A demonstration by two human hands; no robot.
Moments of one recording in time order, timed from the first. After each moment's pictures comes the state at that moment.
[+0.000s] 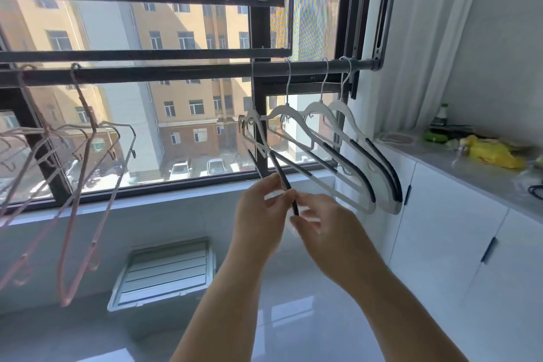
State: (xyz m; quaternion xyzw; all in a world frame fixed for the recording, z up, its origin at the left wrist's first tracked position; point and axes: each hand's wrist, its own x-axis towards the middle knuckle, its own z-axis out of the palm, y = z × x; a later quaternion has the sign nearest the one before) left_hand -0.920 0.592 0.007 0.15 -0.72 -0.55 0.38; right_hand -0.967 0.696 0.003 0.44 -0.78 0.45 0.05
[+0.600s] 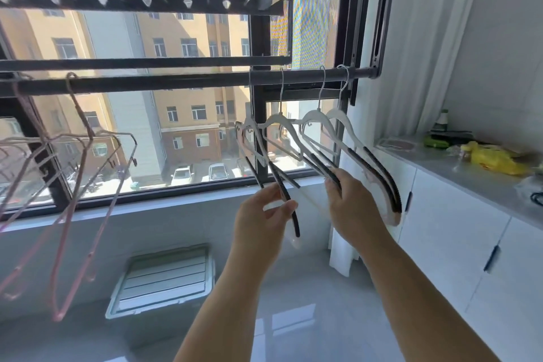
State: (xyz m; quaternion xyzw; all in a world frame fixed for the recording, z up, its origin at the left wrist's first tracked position) left_hand -0.923 0.598 0.005 0.19 -0.75 -0.52 0.36; right_hand -1.033 0.684 0.012 0.33 -0.82 0.45 0.10
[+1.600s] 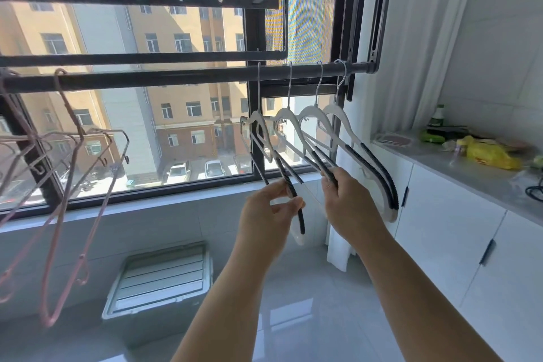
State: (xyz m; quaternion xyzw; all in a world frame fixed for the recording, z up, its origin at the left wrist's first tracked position) left_hand -0.935 0.596 0.008 0.20 -0.75 -0.54 0.33; right_hand -1.038 0.679 0.009 0.34 -0.83 0.43 0.11
